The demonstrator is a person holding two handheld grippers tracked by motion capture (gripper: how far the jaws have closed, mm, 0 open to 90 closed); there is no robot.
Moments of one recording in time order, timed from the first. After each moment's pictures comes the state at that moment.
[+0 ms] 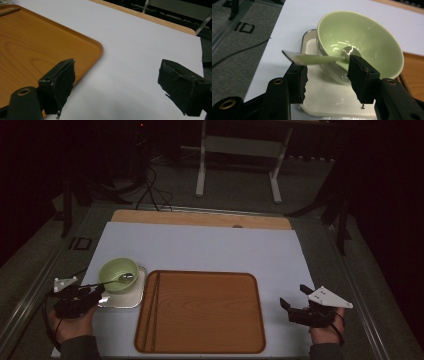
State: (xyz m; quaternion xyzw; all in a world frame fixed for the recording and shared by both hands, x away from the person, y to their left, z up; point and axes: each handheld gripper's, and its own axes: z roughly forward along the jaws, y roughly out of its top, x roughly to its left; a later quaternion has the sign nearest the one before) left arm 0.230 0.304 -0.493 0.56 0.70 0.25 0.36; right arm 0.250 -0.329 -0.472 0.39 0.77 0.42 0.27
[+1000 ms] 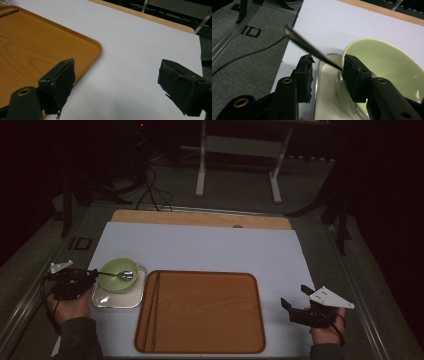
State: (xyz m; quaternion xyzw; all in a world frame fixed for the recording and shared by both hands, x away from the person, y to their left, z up) left arm 0.274 0.328 -0.490 0.56 0.71 0.26 0.35; right arm 0.250 -0.332 -0.472 0.40 0.77 0.42 0.27
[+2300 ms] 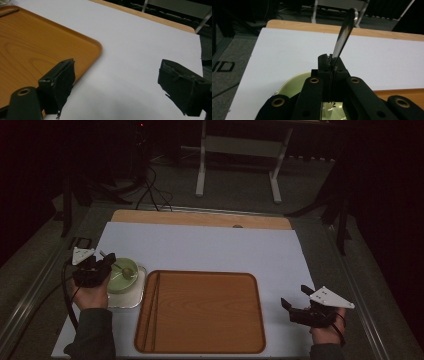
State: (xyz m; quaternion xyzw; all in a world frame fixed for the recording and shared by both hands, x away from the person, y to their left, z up) left arm 0.293 0.276 -0.458 0.61 0.60 0.29 0.43; right arm 0.250 -0.332 -0.472 0.40 0.77 0.42 0.27
